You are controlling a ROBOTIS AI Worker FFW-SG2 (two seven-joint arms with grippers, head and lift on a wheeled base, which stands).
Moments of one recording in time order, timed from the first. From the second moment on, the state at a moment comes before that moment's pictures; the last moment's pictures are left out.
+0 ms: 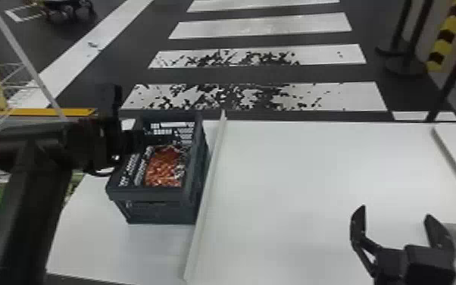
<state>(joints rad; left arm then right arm) -0.37 0.41 0.06 -1.52 0.42 1.10 -0.11 0.45 -0.09 0.25 -1.81 0.08 -0.07 -0.46</state>
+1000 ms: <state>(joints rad) -0.40 0.39 0.01 -1.37 0.36 1.08 -0.13 0.43 -0.11 0.28 -1.79 0.07 -0.07 -0.46</state>
